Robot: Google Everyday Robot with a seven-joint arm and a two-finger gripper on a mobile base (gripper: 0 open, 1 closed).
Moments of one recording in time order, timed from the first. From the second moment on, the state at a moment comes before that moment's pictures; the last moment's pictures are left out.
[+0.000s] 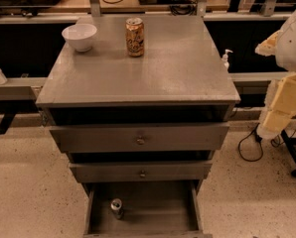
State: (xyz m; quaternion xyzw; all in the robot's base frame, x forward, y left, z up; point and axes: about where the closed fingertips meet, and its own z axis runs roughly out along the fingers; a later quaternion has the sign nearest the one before) arm 0.438 -0.217 0.976 -0.60 0.78 -0.03 0.16
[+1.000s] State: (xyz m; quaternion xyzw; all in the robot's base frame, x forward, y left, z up) arm 0.416 -0.180 0.946 -0.62 0.75 -0.02 0.23
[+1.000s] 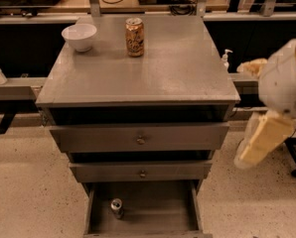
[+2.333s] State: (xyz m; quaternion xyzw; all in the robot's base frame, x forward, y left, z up) arm 0.397 -0.130 0.835 -0.60 0.68 0.14 0.40
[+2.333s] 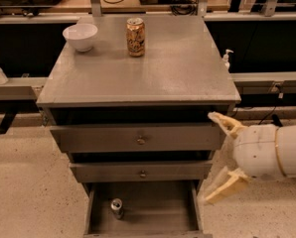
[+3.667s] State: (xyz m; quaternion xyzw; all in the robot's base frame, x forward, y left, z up) arm 0.388 -0.049 0.595 -0.55 0.64 0.31 0.43
